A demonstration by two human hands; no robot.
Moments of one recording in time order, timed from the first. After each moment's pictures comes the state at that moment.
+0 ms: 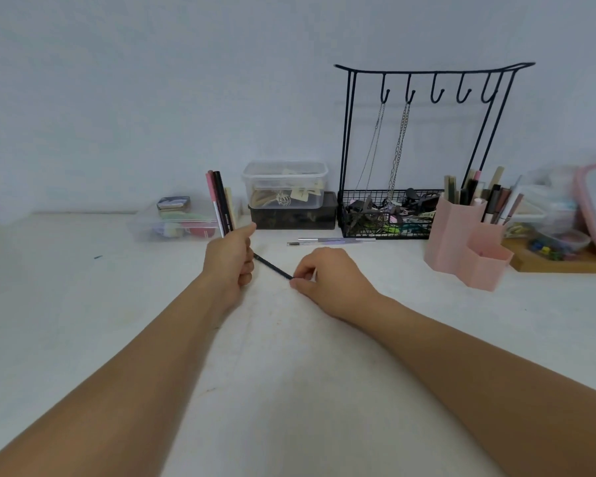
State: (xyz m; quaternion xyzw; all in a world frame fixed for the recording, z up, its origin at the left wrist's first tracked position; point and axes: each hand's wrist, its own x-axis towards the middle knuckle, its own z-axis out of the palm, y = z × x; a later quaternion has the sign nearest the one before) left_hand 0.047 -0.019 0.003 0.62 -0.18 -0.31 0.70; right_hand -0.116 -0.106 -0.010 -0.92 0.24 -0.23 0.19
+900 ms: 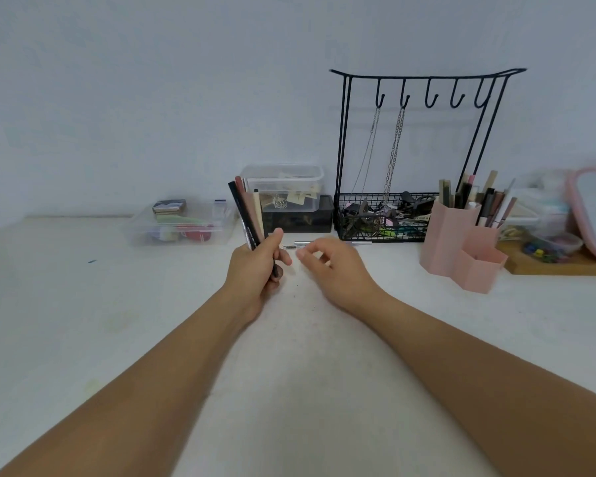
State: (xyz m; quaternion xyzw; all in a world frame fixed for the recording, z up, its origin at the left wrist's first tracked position) left_hand 0.004 -0.027 0.004 0.61 -0.24 -0.30 0.70; right_hand -0.111 -0.130 -0.020 -0.84 0.27 -0.35 0.33
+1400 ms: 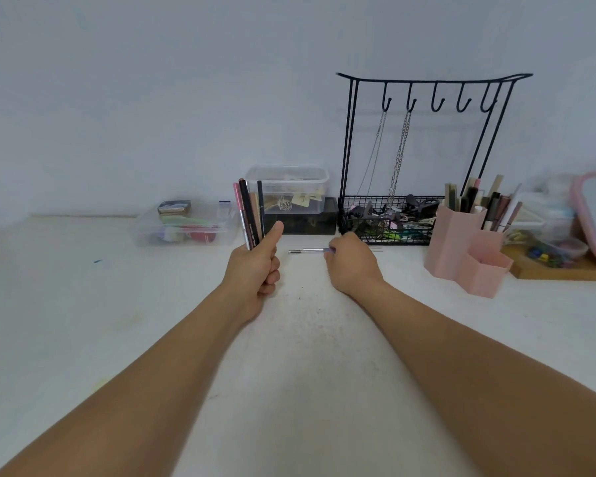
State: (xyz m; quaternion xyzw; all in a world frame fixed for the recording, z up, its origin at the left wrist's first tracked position) left_hand 0.015 -0.020 0.006 0.60 -0.23 -0.35 0.68; right_hand -0.093 -0.174 -0.026 -0.87 0.41 -0.24 0.11
